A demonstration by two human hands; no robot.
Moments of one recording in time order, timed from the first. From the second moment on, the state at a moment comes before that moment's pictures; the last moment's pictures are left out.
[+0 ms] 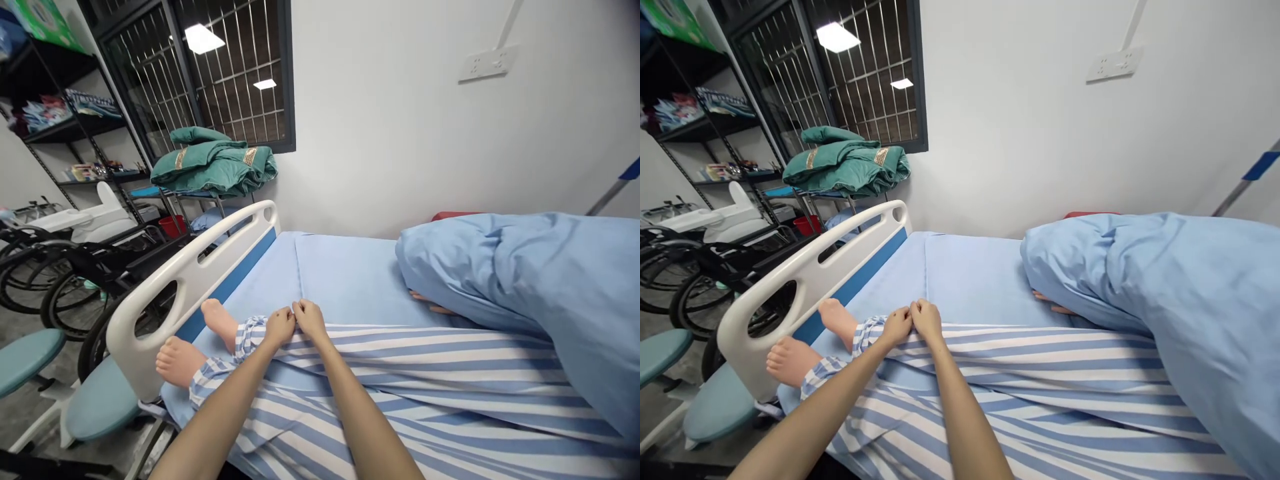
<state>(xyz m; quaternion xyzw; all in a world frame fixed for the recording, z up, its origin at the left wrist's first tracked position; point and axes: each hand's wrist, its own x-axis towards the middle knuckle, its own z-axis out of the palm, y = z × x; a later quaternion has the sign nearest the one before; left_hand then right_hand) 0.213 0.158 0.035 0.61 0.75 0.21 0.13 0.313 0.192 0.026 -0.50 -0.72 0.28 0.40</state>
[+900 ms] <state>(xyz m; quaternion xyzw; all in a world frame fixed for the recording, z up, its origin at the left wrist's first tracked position) 0.242 0.173 0.021 0.55 0.78 0.28 0.12 0.312 0.195 0.020 -0.52 -0.65 0.29 0.47</state>
